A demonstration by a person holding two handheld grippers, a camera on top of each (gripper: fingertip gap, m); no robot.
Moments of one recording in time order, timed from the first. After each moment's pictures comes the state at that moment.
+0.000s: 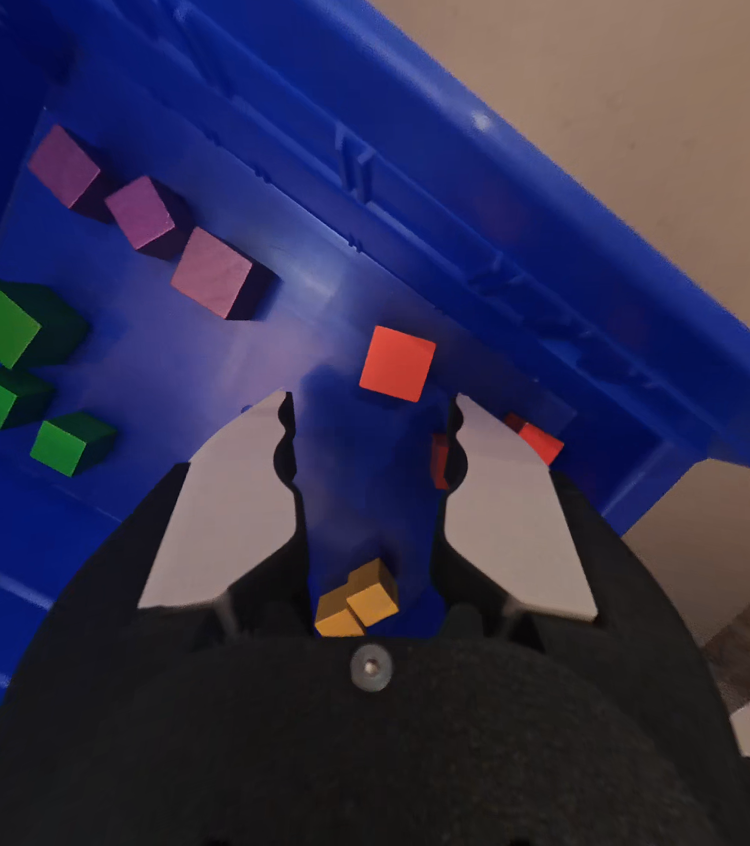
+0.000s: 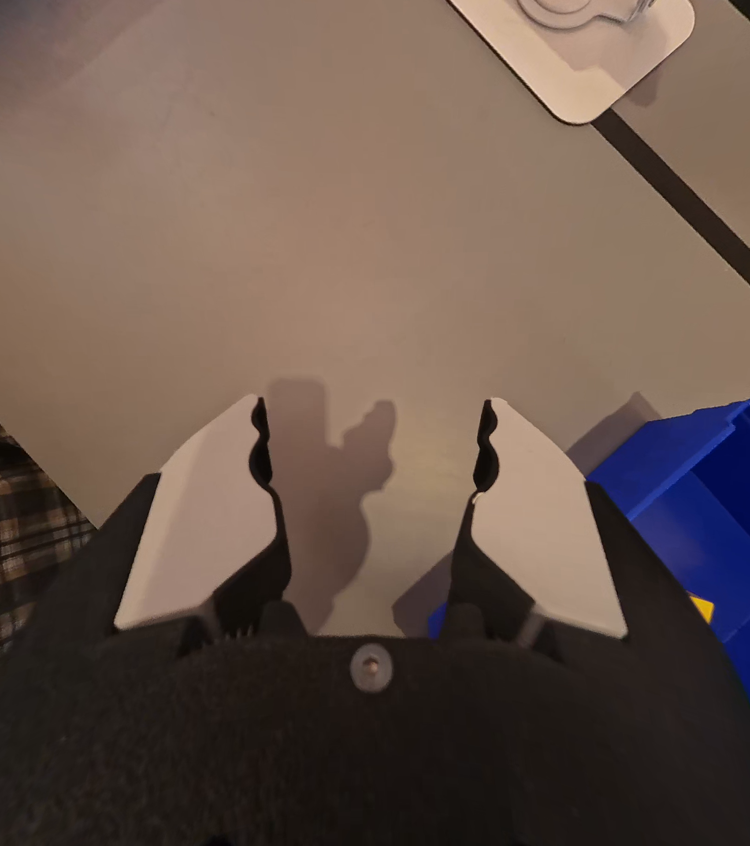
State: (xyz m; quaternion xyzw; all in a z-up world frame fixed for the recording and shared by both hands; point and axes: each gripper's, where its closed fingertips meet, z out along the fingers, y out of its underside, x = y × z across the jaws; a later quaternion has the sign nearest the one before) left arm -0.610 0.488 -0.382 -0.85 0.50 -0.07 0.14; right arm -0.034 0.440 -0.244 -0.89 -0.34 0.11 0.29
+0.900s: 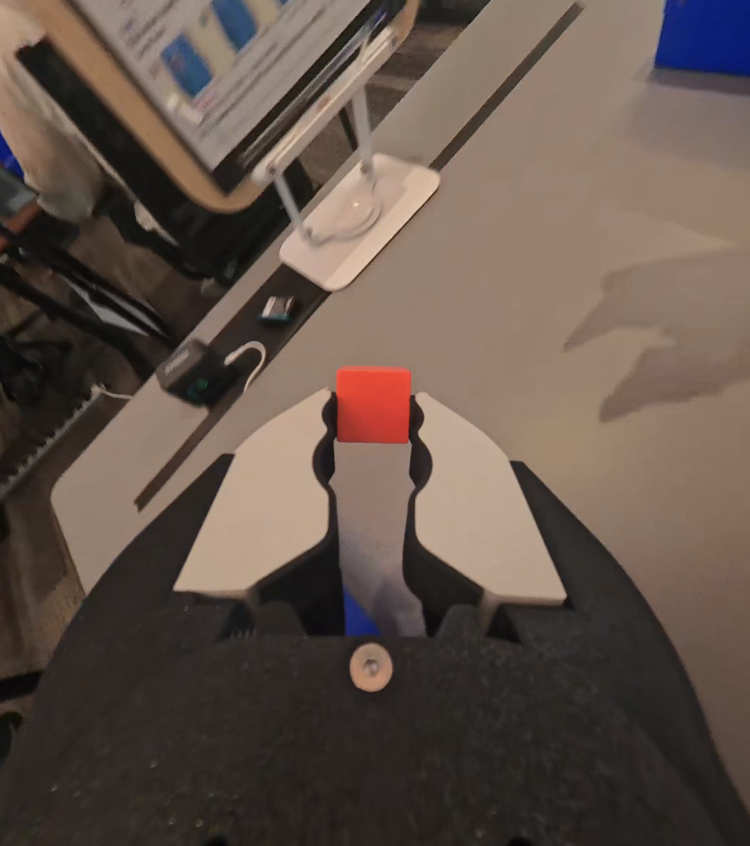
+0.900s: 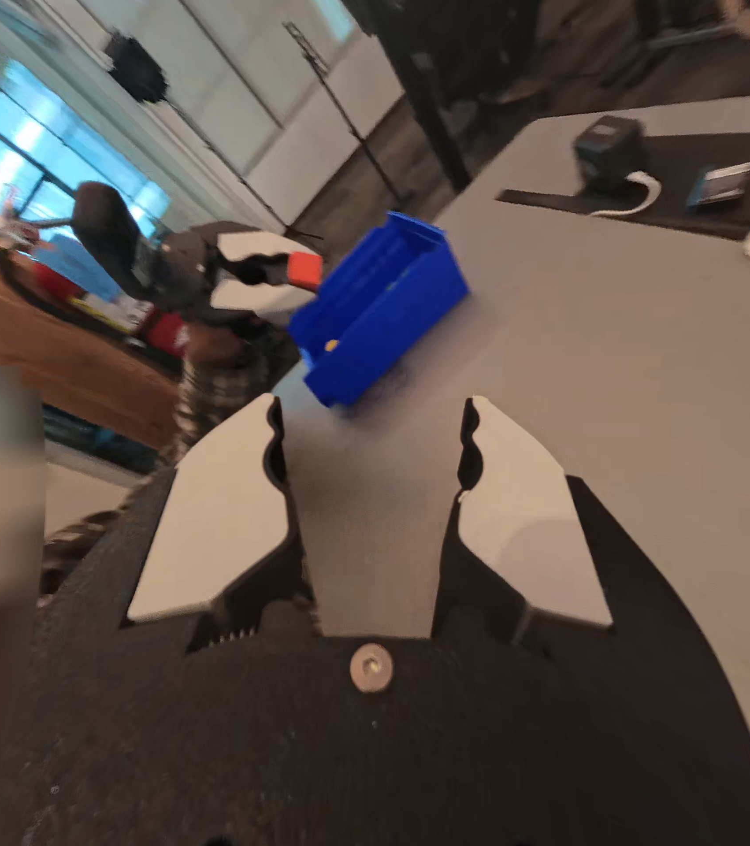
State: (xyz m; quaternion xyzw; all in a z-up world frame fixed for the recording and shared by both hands) left arm -0.414 0.505 -0.185 -0.75 0.45 -0.06 0.48; right arm -0.210 0.477 -0.165 -0.76 -0.23 0.51 0.34
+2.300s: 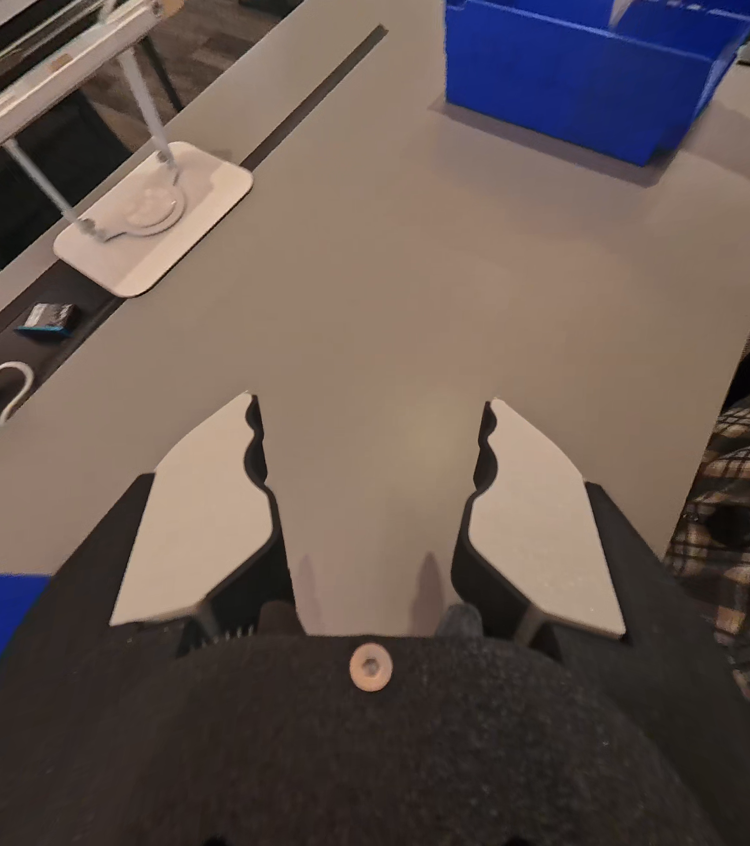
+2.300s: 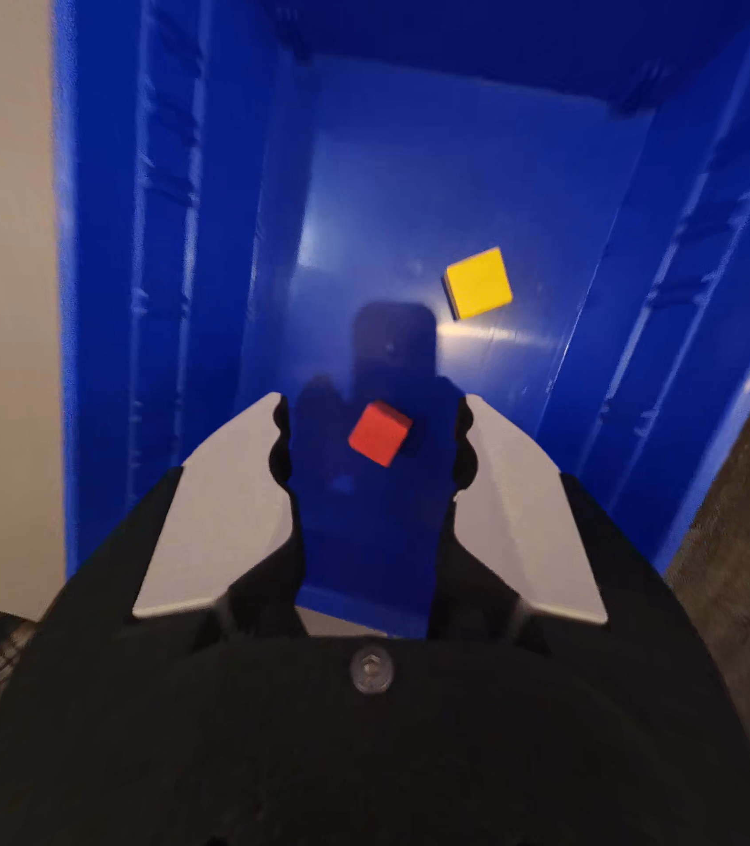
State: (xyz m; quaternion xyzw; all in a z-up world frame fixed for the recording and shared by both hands) left arm -0.333 0.435 -0.233 -0.76 0.47 -0.19 0.40; right arm 0.225 0.447 -0.347 -0.98 -0.04 0.08 0.17
